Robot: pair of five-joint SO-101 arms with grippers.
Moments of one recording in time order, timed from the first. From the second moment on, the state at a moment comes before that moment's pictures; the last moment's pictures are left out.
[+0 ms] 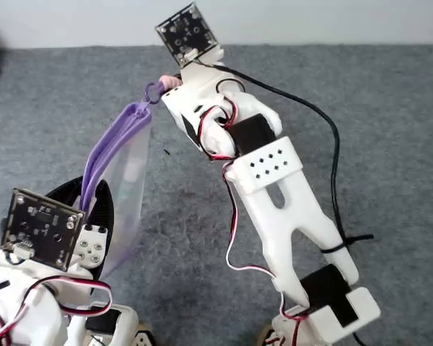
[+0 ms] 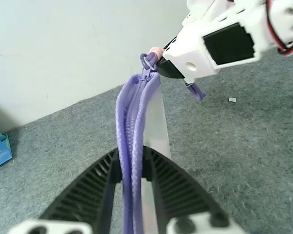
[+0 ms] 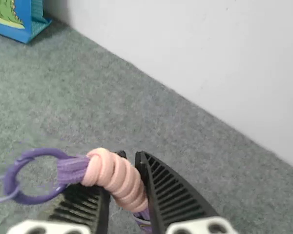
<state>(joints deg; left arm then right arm) 4.1 -68.5 8.3 96.5 -7.1 -27.3 1.1 -12.3 49.2 10.9</state>
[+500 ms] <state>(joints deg) 3.9 -73.5 6.6 96.7 -7.1 -21.5 0.7 -12.0 49.0 11.9</state>
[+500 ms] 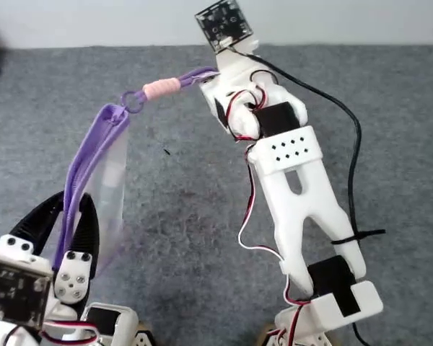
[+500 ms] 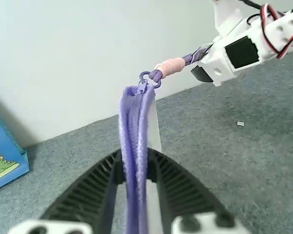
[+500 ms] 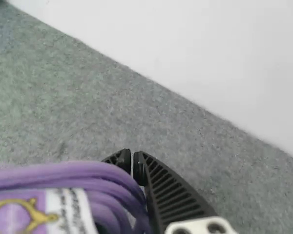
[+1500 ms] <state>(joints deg) 3.9 -73.5 7.6 99.4 -0.1 -9.4 5.4 -12.0 45.7 16.4</state>
